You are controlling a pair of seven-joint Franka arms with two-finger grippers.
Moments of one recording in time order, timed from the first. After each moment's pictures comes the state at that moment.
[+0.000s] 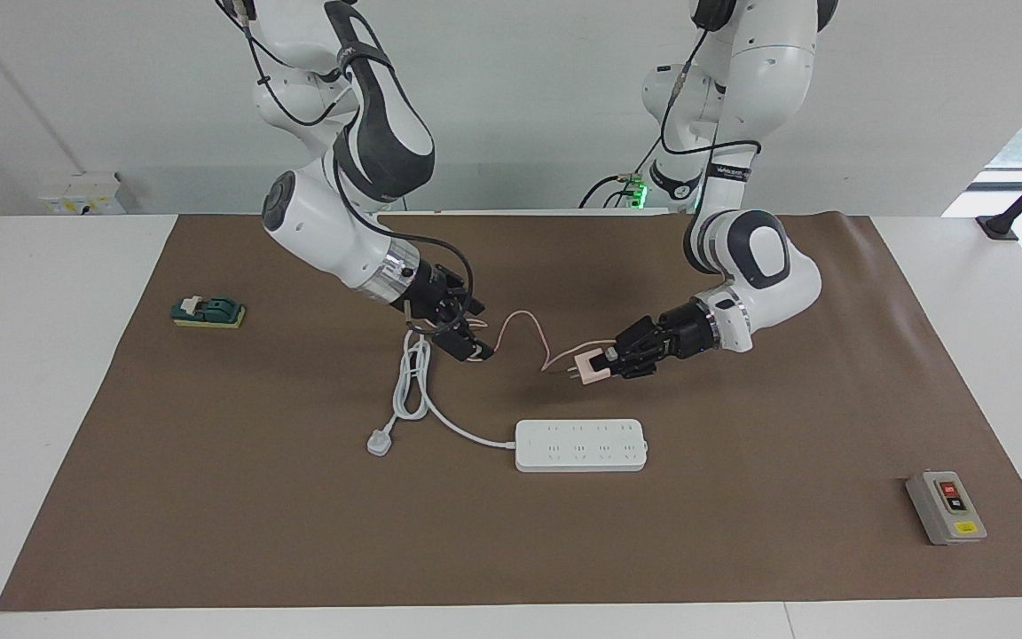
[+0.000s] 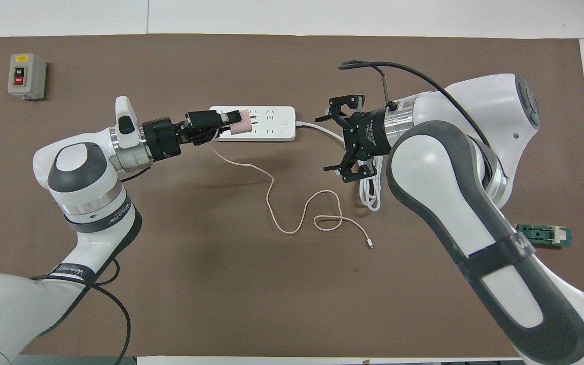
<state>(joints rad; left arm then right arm) -0.26 0.29 0.02 -1.98 -1.73 2.09 0.72 0.41 0.23 -0.10 -1.79 0.81 2.13 1.19</state>
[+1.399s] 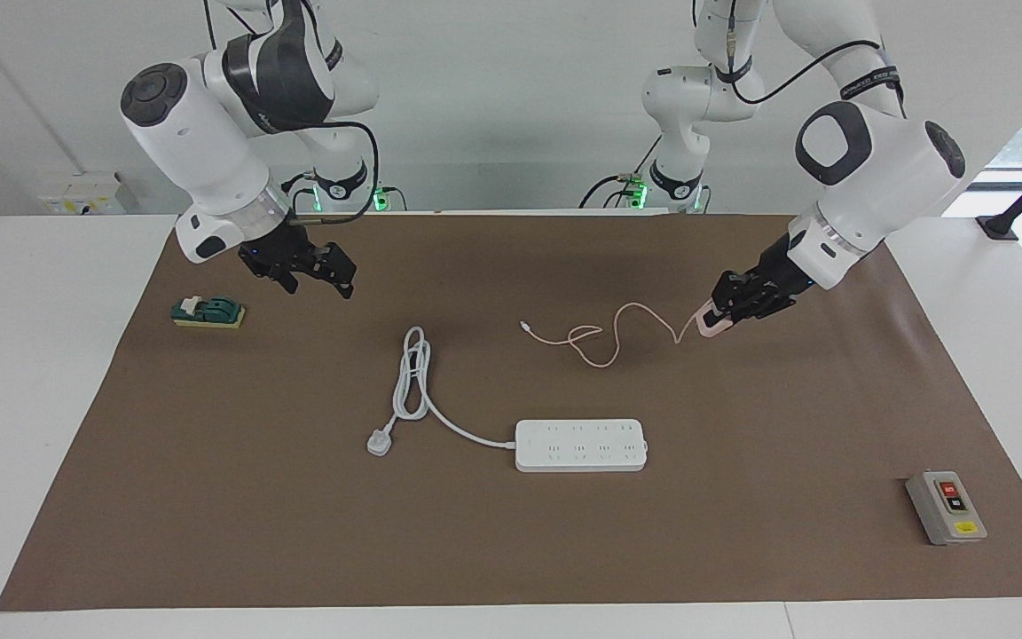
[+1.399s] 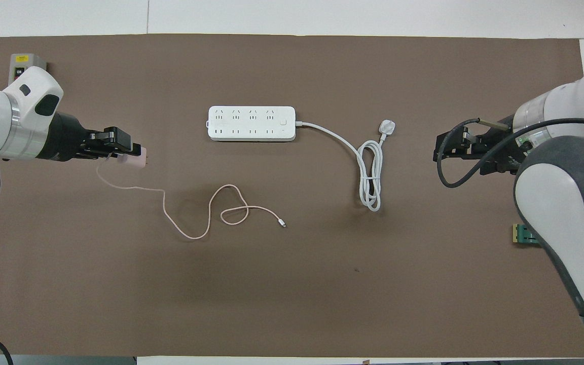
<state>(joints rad) -0.12 0.06 0.03 -1.84 -0.38 1.89 0.05 0.21 0.02 -0.11 -1.78 0.19 1.76 0.30</state>
